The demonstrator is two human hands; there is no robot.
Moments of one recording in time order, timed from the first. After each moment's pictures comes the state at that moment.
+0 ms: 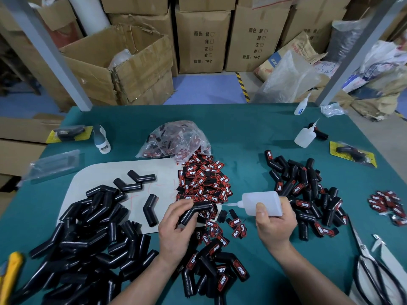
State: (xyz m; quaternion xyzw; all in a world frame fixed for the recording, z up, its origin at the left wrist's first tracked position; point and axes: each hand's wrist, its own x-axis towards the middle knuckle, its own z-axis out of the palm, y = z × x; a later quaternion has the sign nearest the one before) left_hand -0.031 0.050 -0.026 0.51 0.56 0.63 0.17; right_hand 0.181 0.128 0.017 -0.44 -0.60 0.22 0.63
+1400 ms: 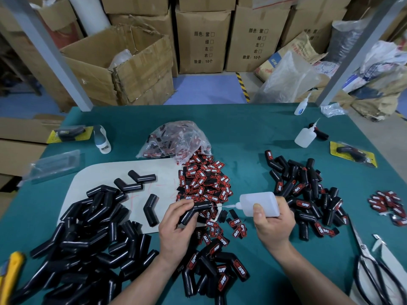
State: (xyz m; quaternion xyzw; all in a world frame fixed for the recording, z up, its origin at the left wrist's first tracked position) left_hand -0.030 0.050 -0.024 0.51 0.55 0.64 0.17; right_hand 0.182 0.126 0.020 -0.46 -0.62 0.18 0.61
